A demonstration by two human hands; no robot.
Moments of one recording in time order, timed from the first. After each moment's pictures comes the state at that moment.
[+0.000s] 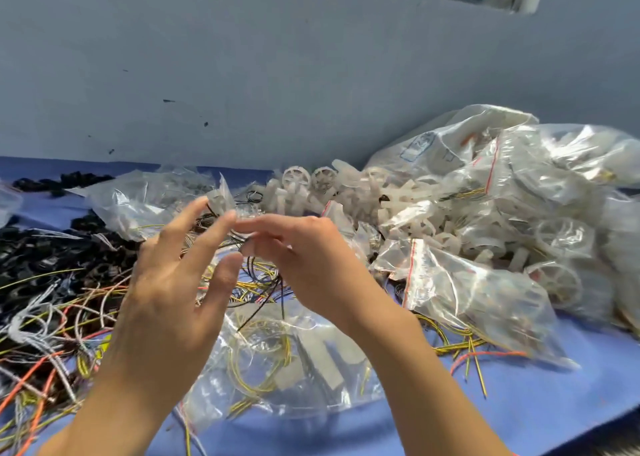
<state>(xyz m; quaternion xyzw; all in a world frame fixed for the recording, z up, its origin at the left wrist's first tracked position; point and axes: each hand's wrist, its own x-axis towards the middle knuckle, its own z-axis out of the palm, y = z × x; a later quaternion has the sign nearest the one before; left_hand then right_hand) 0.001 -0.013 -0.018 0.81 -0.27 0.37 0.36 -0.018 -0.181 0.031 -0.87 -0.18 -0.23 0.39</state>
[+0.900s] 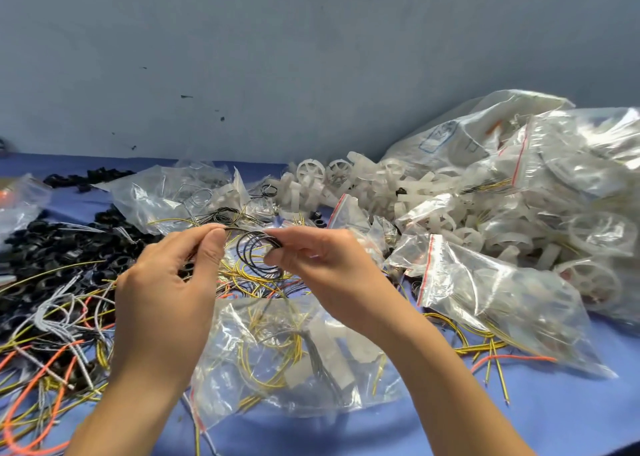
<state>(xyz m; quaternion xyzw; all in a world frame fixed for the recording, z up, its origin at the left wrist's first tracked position) 0.003 -0.020 -0.015 0.78 -0.13 0.34 0.51 -0.018 -0.197 0.010 -0.81 -0.15 -0.14 0.54</state>
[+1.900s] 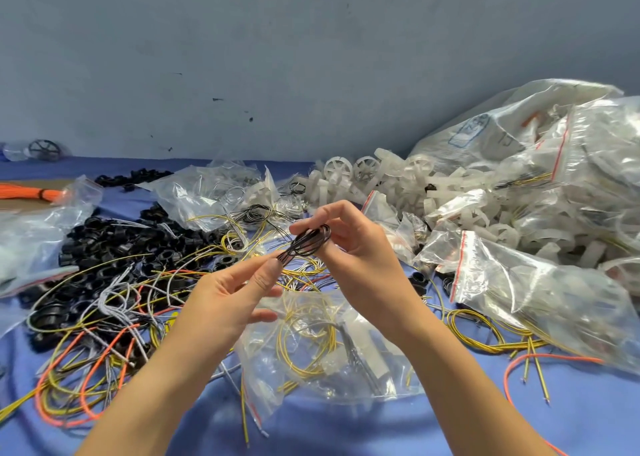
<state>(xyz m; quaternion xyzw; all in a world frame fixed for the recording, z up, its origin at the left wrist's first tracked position) -0.001 -0.007 -0.024 0.67 -0.13 -0.05 0.73 -0.018 -0.176 0.005 -0.73 -0.16 -0.21 0.63</state>
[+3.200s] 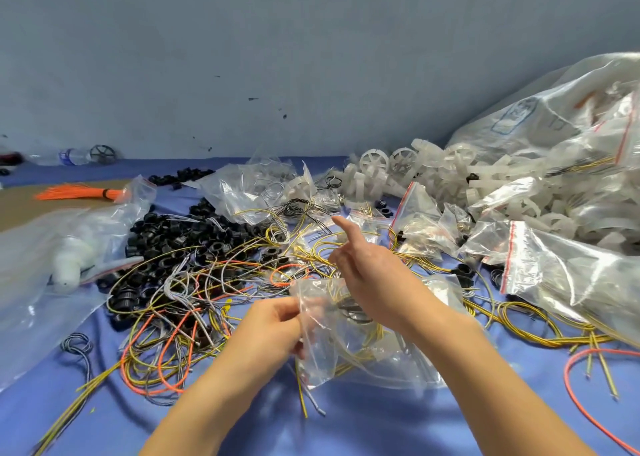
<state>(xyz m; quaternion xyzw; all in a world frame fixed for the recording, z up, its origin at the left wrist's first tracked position) -0.011 0.015 -0.059 0.76 -0.12 -0.13 0.63 0.006 -0.159 -0.030 -0.94 -0.12 -0.15 0.27</state>
